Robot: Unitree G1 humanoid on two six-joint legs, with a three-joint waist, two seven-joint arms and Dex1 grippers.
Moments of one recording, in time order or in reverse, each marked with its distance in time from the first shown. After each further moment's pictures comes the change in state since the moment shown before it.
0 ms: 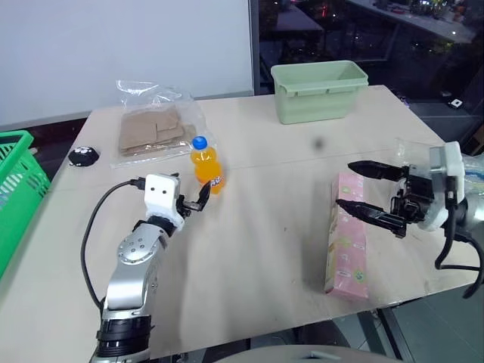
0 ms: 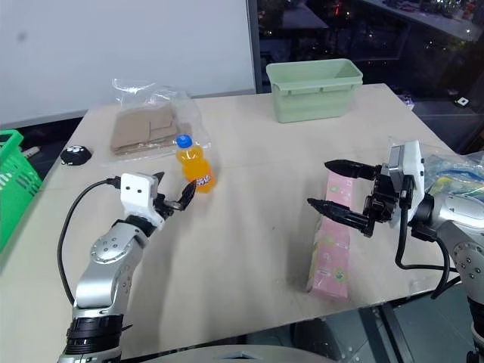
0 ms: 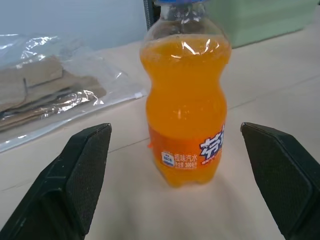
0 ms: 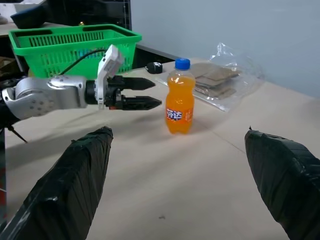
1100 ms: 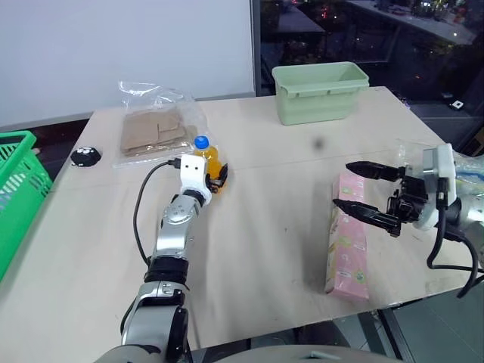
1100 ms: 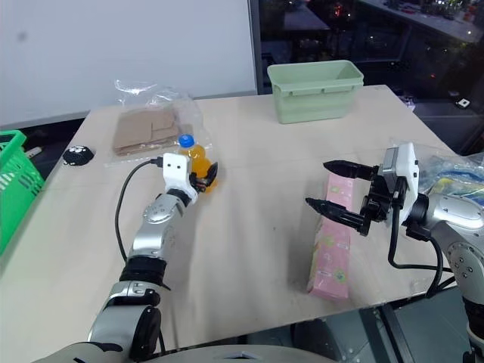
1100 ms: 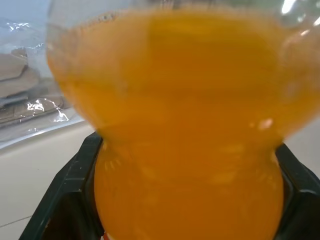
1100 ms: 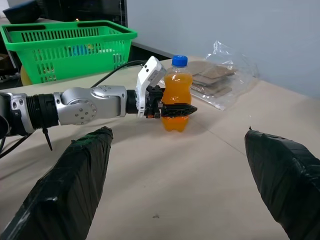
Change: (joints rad) left arm -0.397 -0.079 -0.049 0.667 0.066 -0.284 0.023; right arm -0.004 0.016 0.029 0.012 -0.046 -0.029 -0.004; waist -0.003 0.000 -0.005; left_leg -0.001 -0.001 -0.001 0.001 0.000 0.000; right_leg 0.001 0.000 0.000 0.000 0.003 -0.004
